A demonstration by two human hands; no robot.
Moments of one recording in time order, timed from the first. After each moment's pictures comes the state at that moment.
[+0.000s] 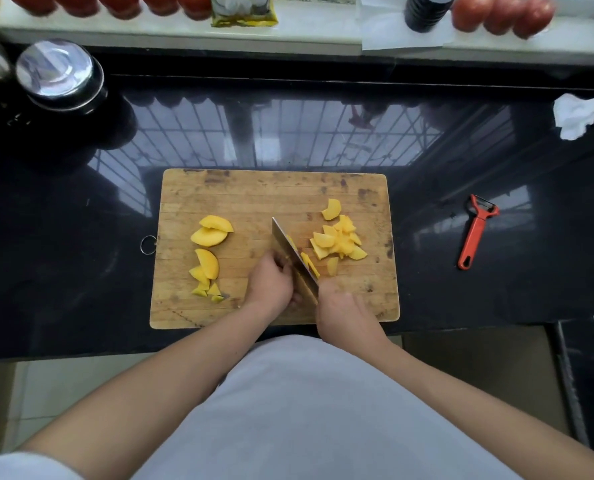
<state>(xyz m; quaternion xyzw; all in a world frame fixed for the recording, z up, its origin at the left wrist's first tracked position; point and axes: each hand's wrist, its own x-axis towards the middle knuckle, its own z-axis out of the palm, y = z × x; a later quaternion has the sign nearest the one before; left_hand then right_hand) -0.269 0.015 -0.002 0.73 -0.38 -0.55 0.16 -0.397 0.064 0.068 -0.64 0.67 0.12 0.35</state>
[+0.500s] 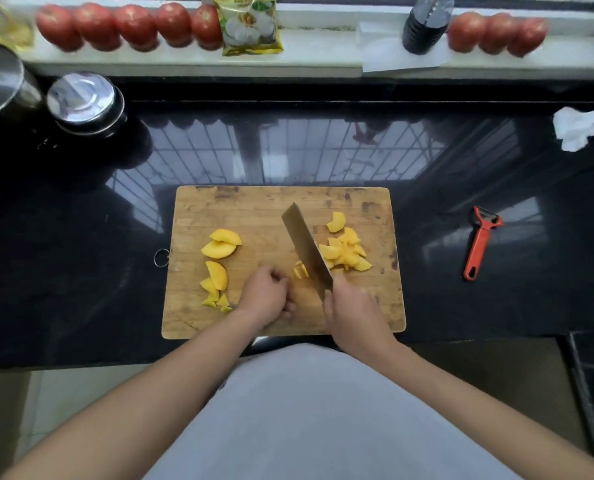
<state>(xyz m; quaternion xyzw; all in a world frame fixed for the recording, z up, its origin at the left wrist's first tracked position) -0.249 0.012 0.013 0.71 -0.33 -0.60 0.15 -0.405 0.055 0.065 -0.63 0.70 -0.02 0.34</state>
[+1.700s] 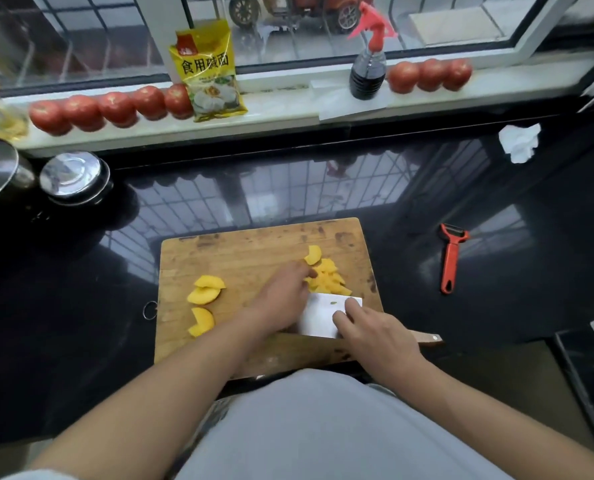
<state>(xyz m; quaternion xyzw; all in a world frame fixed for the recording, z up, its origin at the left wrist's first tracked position) -0.292 -0.043 0.040 0.53 -0.75 -0.40 0.04 -0.483 0.067 0.045 -0.84 0.54 0.03 0.03</state>
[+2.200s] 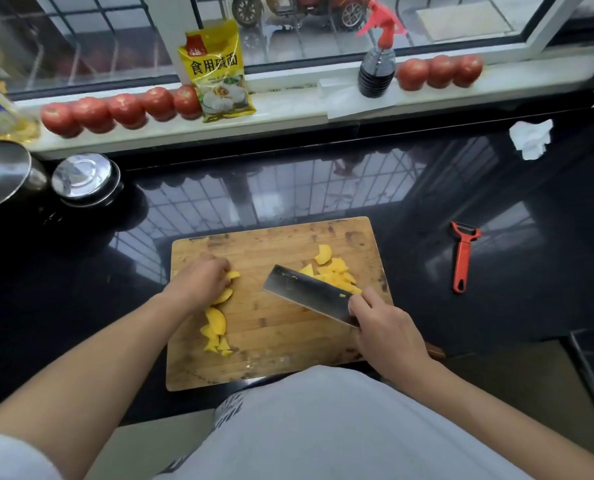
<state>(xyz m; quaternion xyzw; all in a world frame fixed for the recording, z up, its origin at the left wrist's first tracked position) -0.145 -0.096 0.024 0.61 -0.75 -0.22 -0.08 -0.463 0.061 0.059 -0.74 0.65 -0.10 0.13</state>
